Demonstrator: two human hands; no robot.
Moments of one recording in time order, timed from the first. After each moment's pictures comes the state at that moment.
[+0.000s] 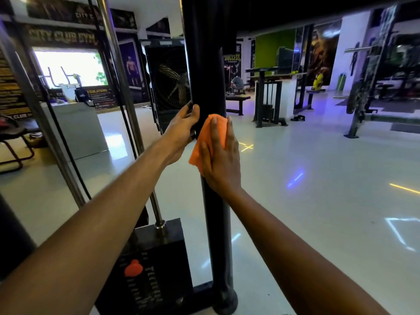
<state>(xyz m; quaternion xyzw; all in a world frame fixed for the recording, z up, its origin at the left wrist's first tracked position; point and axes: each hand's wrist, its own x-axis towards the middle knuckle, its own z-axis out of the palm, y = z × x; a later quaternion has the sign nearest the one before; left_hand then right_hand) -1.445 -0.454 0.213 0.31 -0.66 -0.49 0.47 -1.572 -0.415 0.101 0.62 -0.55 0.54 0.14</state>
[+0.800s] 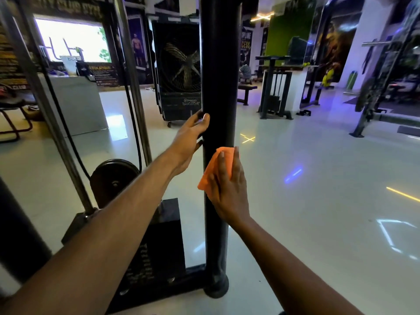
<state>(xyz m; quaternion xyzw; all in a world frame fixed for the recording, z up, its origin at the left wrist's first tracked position) -1.445 -0.444 0.124 0.32 -0.65 -0.51 0.46 -1.583 -0.391 -0.029 0.66 -0.57 0.47 0.12</state>
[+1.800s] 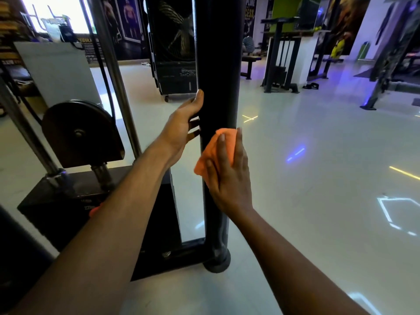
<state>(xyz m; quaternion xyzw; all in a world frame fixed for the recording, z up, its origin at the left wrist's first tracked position) -1.450 -0.446 0.011 0.34 -0.64 -0.51 0.47 -1.583 -0.397 -0.129 0.66 -0.57 0.48 0.10</state>
